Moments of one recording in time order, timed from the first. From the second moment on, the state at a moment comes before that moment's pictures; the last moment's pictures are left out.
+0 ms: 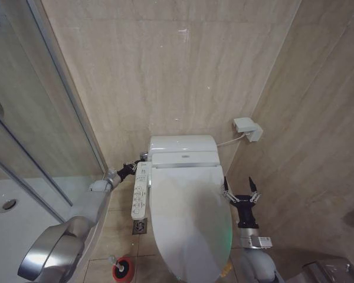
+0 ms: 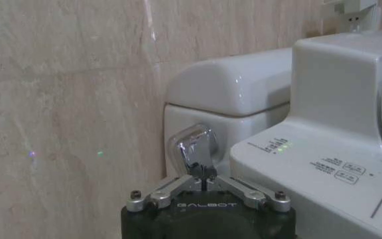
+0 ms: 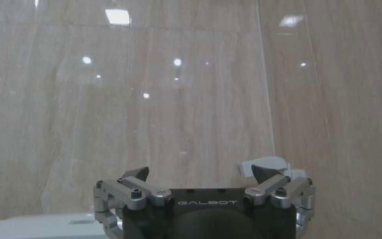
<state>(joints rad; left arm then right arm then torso) 0.21 -1.31 -0.15 -0.32 -0.26 -0.51 0.68 -1.36 1.28 0.45 1.73 0.19 0.64 0.21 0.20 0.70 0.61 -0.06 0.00</state>
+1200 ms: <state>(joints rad) 0.95 -1.06 -0.34 -1.56 -0.51 -0.20 -0.07 -1.35 1.29 0.44 1.73 0.17 0.63 0.22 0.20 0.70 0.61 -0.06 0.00</state>
